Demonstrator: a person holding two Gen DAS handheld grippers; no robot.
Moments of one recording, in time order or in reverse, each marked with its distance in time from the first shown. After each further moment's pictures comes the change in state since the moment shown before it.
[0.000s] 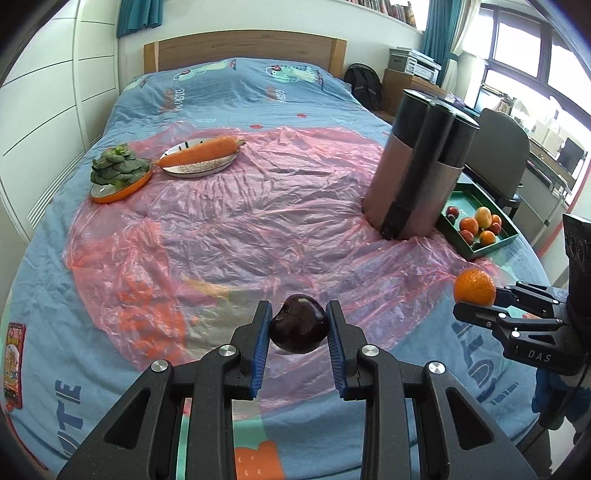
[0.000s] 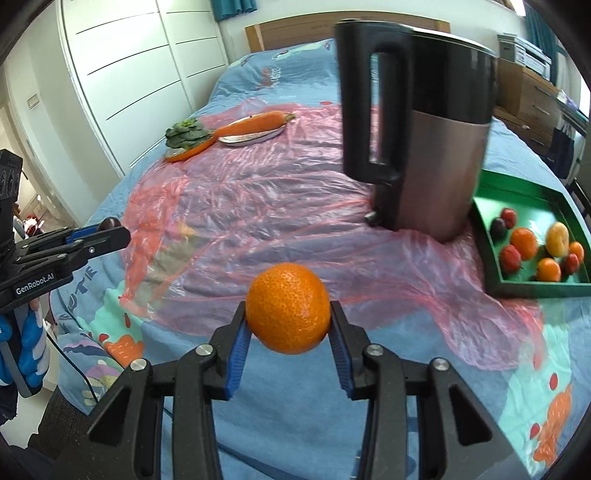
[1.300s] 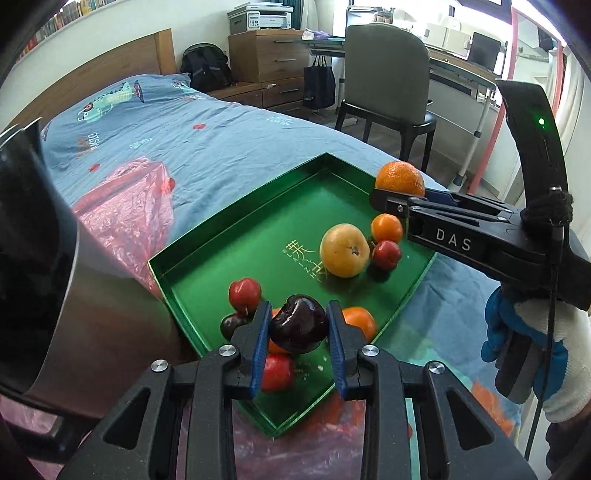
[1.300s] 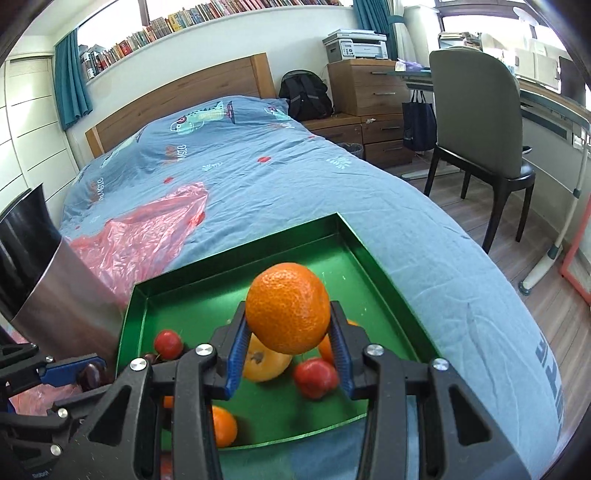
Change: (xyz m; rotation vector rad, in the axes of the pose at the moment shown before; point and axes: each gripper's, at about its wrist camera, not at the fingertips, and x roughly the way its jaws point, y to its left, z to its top) left arm 0.204 -0.349 0.149 0.420 0.105 -0.215; right arm -0.024 -0.379 0.063 0.367 -0.258 -0.350
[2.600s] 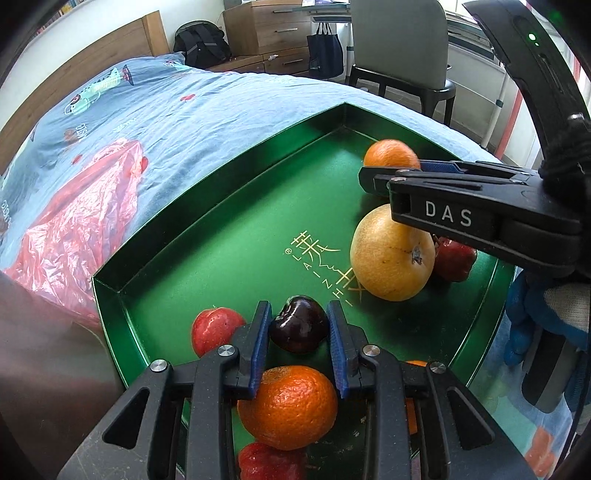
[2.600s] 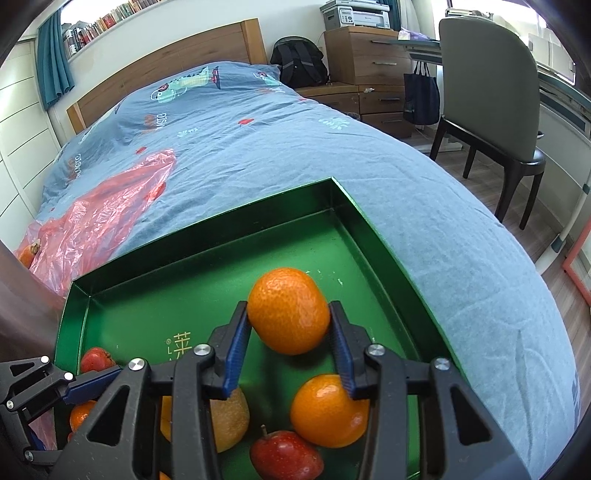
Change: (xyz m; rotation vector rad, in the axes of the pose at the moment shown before) left arm 0.089 -0.007 0.003 0.036 0.101 0.066; right arm 0.087 -0.015 0.004 -0.013 0.122 -0.031
